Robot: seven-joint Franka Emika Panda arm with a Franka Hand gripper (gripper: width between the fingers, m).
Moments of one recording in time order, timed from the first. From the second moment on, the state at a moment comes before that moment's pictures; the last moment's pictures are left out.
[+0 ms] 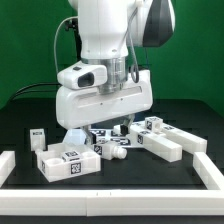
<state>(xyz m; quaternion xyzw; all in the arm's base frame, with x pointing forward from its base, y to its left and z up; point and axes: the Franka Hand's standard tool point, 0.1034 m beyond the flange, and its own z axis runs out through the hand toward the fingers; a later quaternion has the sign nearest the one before) 0.433 -0.022 0.035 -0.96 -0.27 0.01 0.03</state>
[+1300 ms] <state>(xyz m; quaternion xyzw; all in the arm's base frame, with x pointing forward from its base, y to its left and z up) 0.387 -0.055 0.022 -0.97 -0.22 0.02 0.02</state>
